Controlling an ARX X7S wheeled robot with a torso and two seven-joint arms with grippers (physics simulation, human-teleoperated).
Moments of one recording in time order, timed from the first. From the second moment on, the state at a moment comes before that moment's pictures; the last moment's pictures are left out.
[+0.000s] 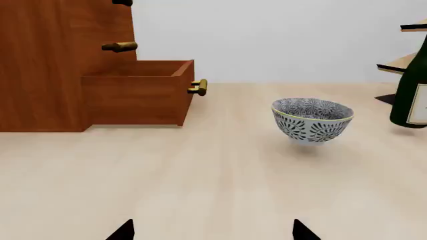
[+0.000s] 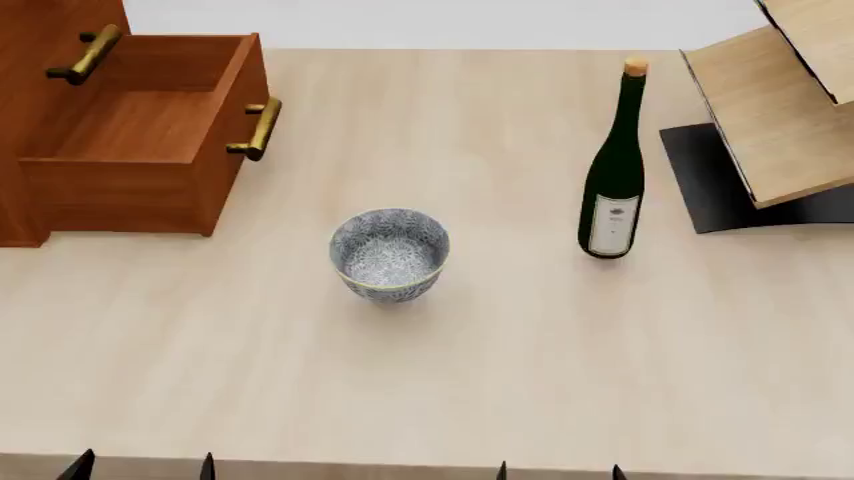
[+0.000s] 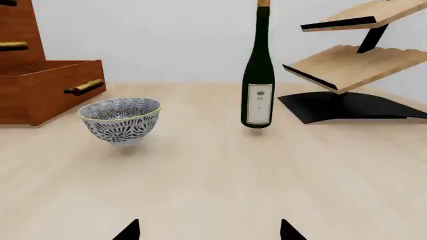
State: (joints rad) left arm 0.00 0.00 0.00 0.00 0.00 0.00 0.00; right arm 0.00 0.00 0.00 0.00 0.00 0.00 0.00
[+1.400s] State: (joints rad) left arm -0.15 -0.13 0.09 0.75 -0.12 -0.80 -0.09; right arm 0.17 0.15 -0.06 -0.54 0.12 0.61 0.13
